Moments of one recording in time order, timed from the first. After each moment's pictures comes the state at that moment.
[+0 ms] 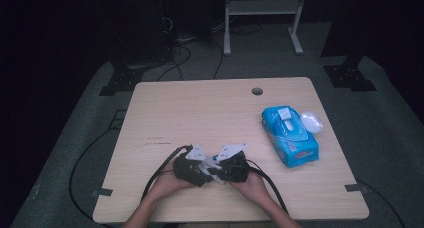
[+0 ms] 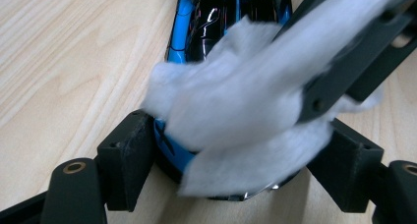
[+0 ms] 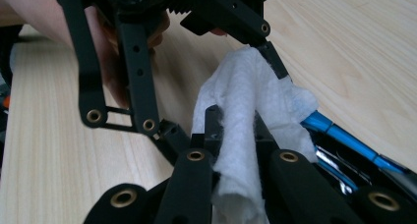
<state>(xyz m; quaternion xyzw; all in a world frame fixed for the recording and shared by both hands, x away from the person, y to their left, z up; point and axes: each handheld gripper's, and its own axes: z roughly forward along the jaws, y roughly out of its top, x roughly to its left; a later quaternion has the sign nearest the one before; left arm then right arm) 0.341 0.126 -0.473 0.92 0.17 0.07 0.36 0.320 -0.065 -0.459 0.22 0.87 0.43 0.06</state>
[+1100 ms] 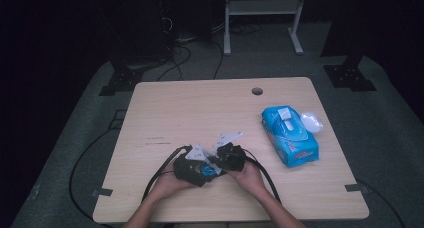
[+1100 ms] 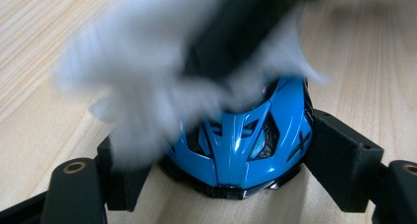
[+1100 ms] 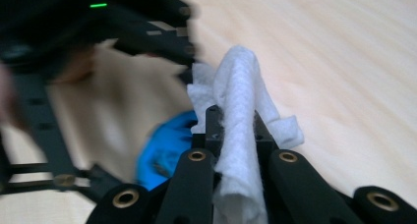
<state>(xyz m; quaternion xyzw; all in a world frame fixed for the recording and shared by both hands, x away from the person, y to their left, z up) 0.339 0.124 -0.474 0.91 0.19 0.07 0.36 0.349 -0.059 -0.448 0.28 0.87 0.39 0.09</state>
